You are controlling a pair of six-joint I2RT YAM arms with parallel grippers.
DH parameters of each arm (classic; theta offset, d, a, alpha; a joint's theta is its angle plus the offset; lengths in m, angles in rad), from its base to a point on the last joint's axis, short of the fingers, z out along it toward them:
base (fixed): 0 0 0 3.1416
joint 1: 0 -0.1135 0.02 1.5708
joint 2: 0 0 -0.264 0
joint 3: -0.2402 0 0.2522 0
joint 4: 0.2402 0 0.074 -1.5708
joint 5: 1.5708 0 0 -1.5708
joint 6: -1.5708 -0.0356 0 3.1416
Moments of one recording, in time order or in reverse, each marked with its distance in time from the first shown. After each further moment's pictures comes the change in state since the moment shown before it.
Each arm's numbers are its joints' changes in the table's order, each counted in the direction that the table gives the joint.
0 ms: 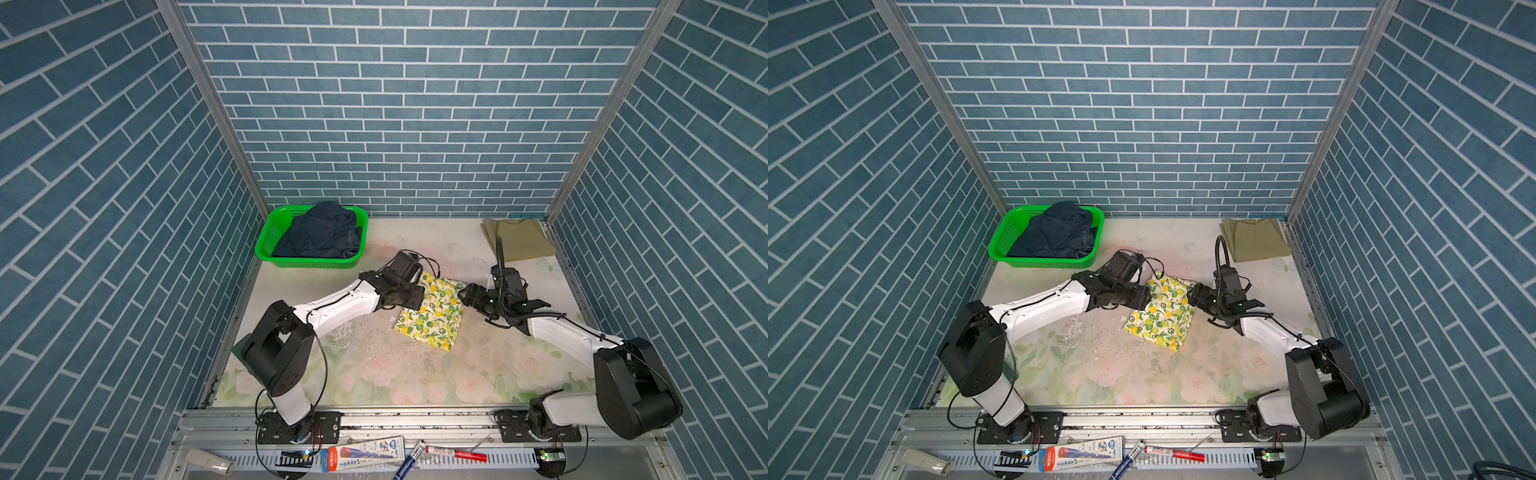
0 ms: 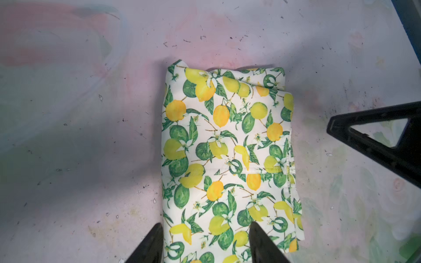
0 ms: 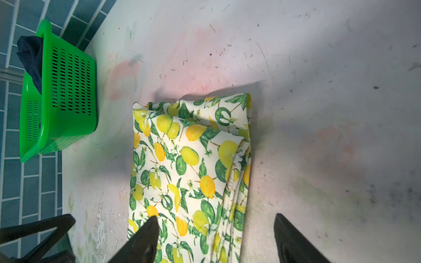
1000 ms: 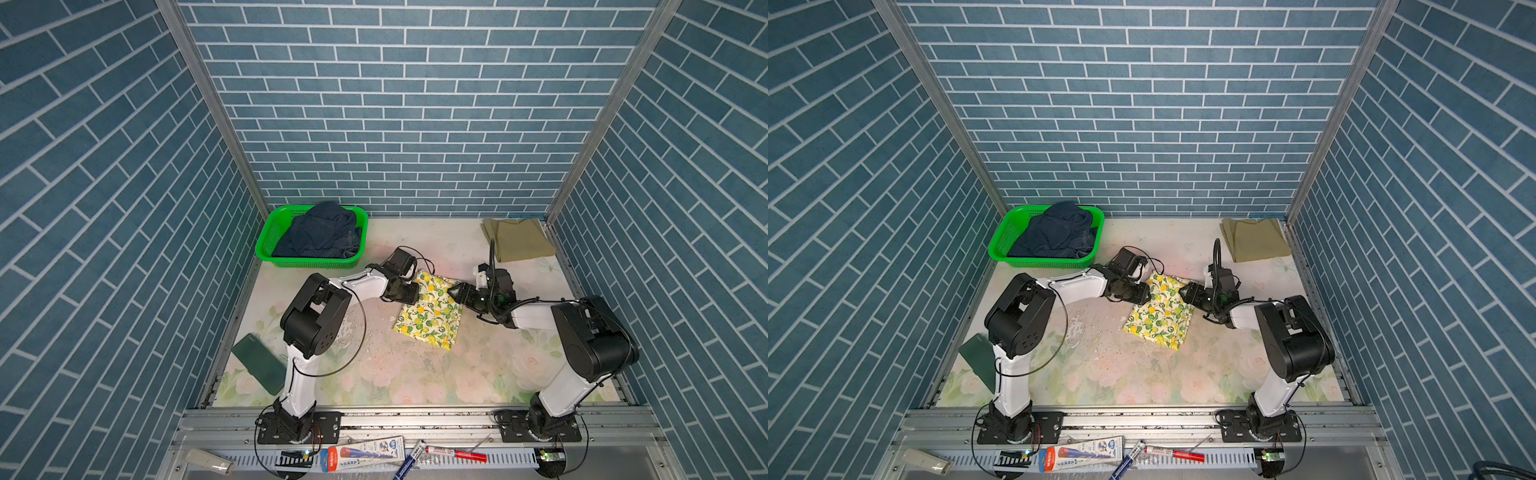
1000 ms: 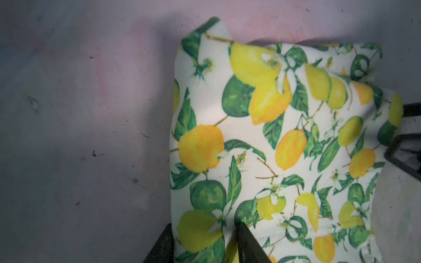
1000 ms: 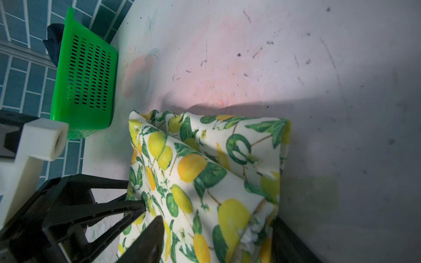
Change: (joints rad) left arm -0.118 0.318 -0.120 -0.085 0.160 -0.063; right arm 0.040 0.327 0.016 -0.428 -0.169 0.044
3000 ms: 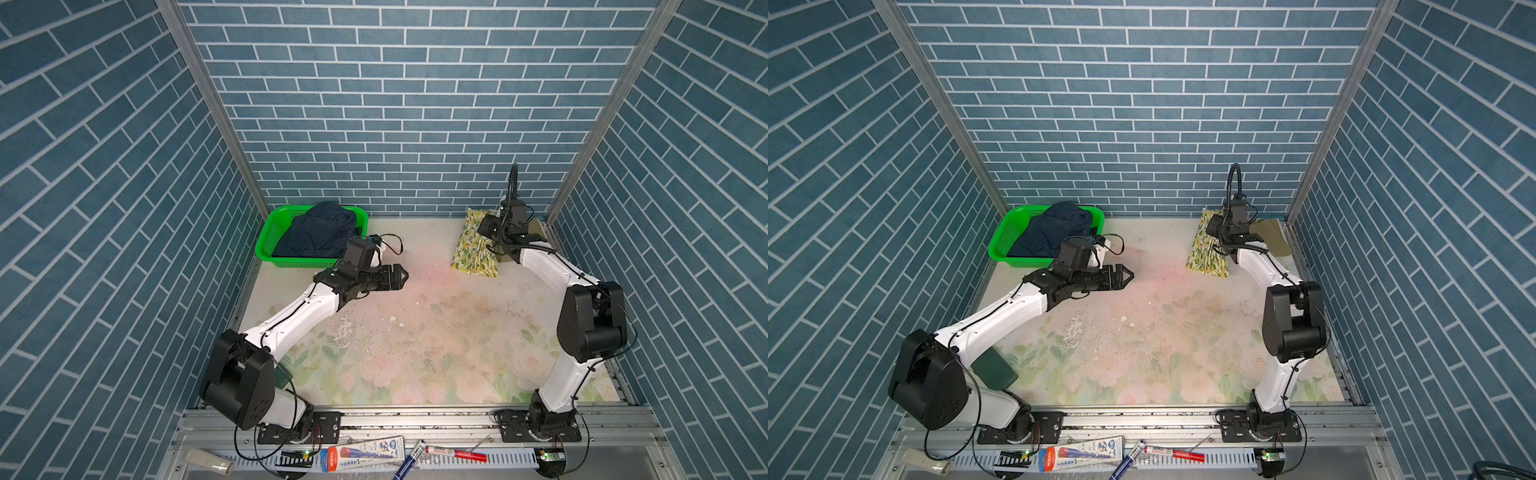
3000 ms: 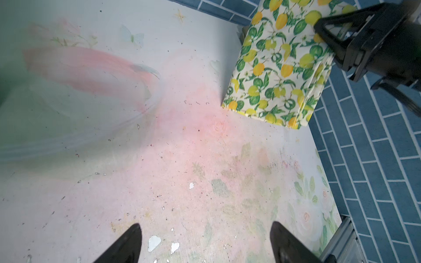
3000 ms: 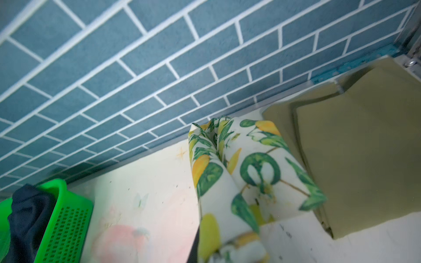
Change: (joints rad) left arm -0.109 -0.576 0.266 -0.053 0.074 0.205; right arm 0.123 0.135 -0.813 0.467 0.428 0.182
